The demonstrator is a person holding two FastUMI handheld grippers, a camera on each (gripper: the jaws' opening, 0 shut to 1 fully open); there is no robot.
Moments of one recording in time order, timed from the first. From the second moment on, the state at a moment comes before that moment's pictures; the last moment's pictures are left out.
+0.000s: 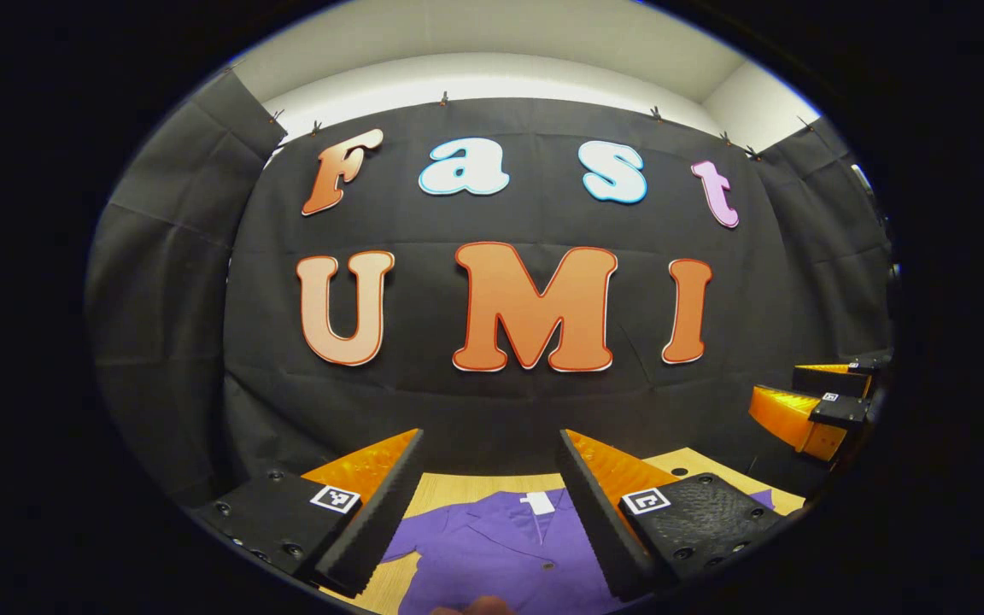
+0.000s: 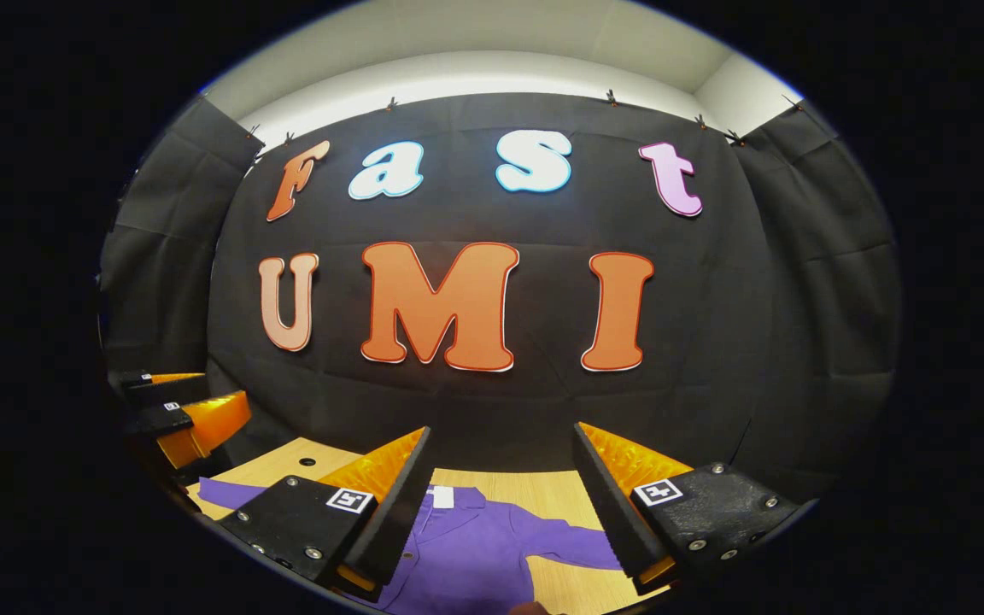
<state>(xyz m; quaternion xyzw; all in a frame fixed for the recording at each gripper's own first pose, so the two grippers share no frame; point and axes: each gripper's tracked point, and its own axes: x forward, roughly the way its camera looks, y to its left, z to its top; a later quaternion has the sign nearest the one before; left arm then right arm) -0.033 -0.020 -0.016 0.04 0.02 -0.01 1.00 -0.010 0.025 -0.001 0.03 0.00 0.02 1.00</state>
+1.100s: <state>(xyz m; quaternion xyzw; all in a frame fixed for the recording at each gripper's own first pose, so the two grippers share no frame) -0.072 0.027 -0.014 0.07 0.01 0.00 1.00 -0.023 -0.047 -0.079 0.03 0.09 -0.11 0.99</state>
